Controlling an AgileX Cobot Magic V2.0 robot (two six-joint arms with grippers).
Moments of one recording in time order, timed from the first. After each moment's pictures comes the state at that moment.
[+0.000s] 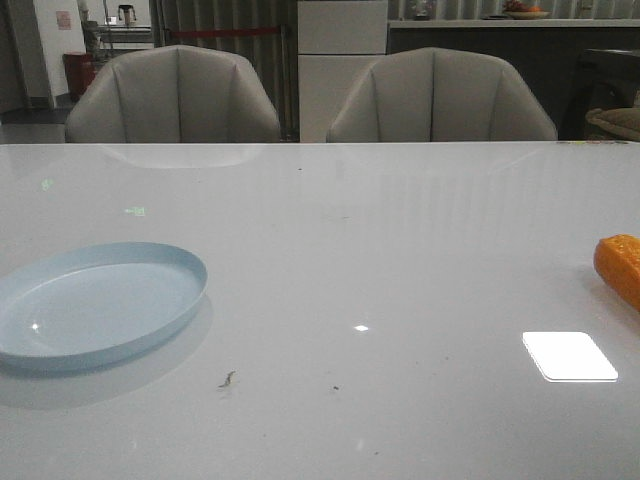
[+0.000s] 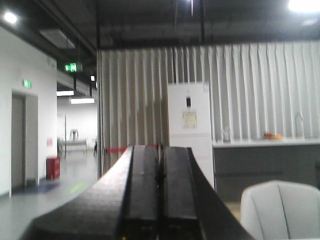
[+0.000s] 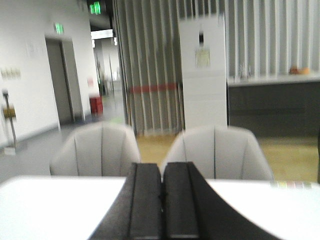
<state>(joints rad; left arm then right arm) -0.07 0.22 -0.60 -0.06 0.05 0.13 0.09 0.34 -0.75 0.17 0.31 -0.04</state>
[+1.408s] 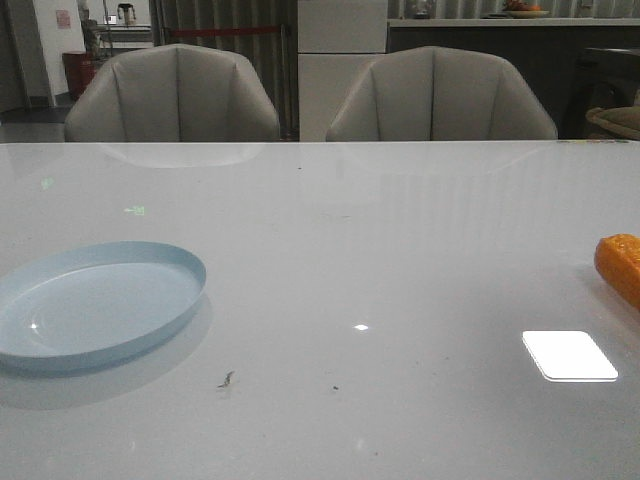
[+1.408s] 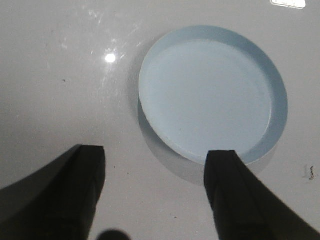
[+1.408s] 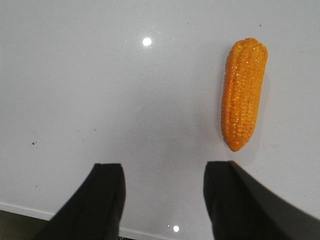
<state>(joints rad) -0.07 0.99 -0.63 -0.18 0.58 0.02 0.09 0.99 -0.81 0.18 0.78 -0.04</state>
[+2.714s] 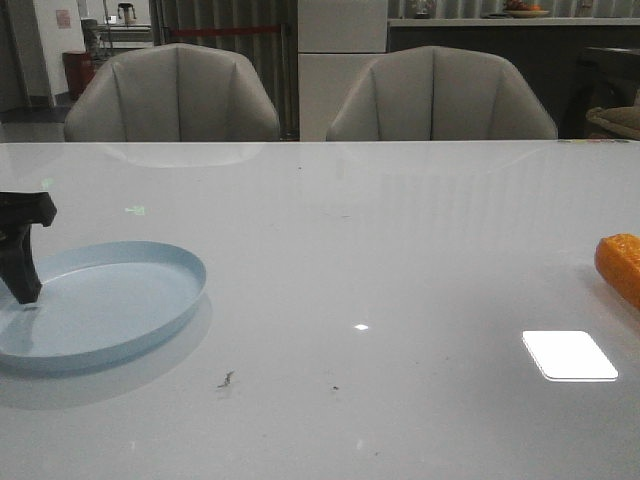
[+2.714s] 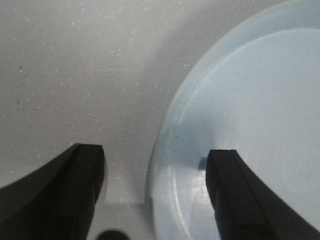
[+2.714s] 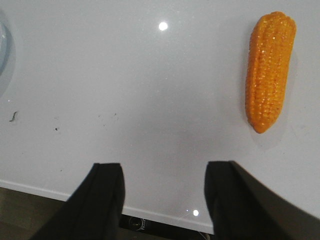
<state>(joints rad) -0.07 1.82 -1.03 -0.19 0.57 -0.01 0.09 0.99 -0.81 0.25 0.83 -0.04</state>
